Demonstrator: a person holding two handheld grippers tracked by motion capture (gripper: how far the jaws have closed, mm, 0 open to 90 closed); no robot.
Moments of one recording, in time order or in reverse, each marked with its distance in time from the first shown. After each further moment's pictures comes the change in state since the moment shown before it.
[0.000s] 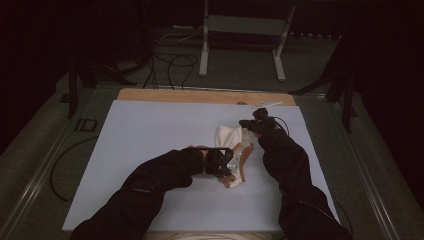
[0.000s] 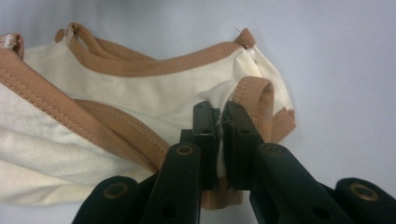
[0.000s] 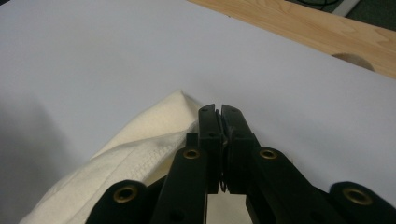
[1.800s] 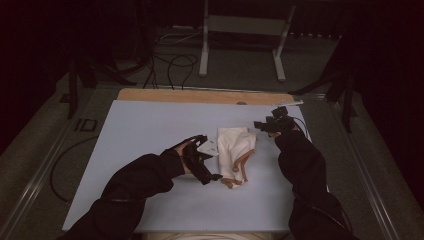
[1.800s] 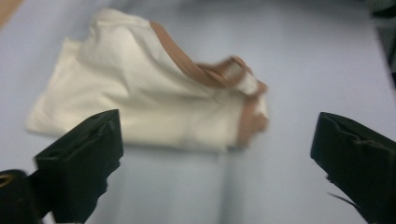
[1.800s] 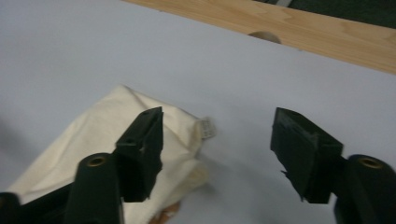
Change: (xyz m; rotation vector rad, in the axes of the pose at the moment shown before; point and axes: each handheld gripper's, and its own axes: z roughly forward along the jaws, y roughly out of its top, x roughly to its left) left arm -0.012 -0.055 -0.064 -0.296 0.032 -0.361; right arm -0.032 -0.013 -0.040 0.008 -0.137 0.111
